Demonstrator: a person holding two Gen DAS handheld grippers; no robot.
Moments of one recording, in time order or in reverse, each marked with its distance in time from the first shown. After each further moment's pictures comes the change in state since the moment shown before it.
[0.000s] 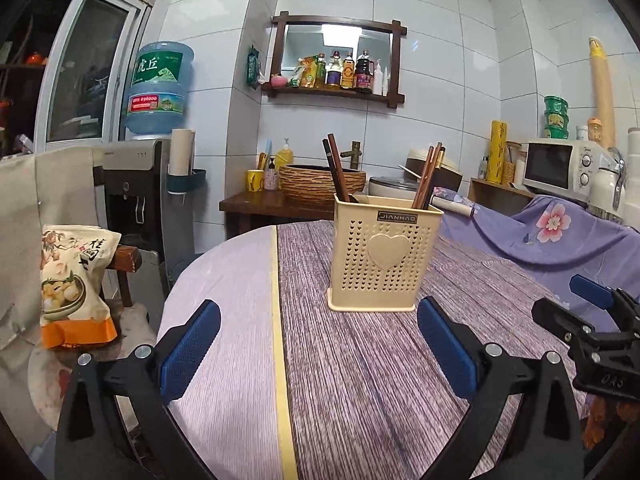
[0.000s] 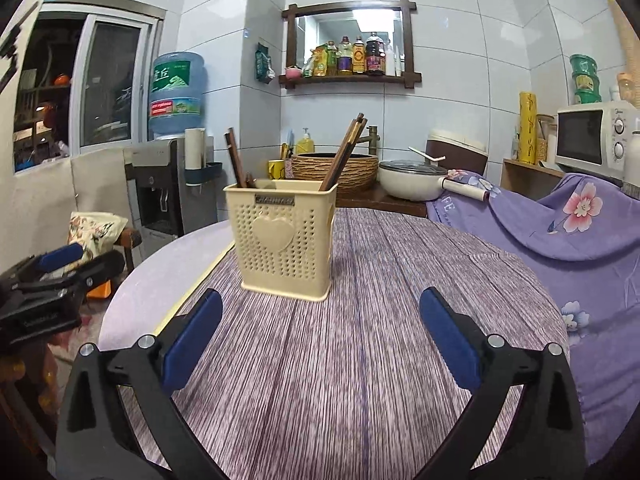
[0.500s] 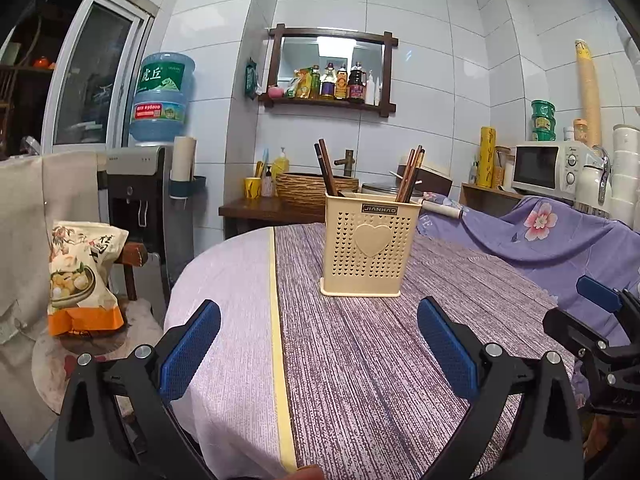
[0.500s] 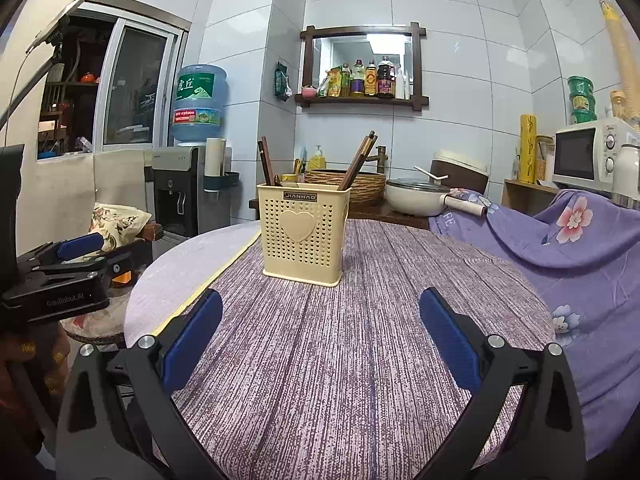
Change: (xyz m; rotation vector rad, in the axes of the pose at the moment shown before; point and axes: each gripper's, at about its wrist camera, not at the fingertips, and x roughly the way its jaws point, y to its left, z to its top) left arm -0.042 -0.006 -0.024 0.010 -0.044 -0.012; right arm -0.066 0.011 -0.035 -0.038 -0.077 0.025
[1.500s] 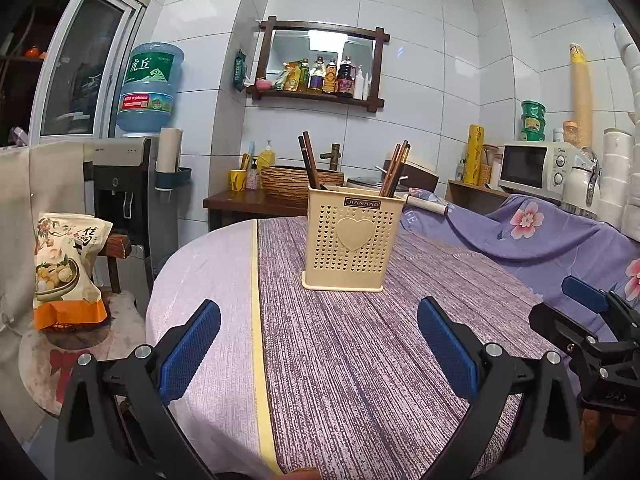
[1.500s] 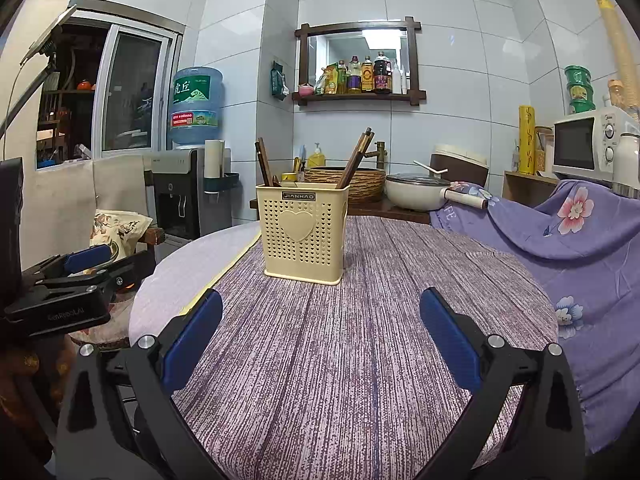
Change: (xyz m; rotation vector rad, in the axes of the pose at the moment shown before) left arm 0.003 -0.006 -0.002 -0.020 0.029 -0.061; right arm 0.002 -0.008 0.005 0.030 0.014 0.011
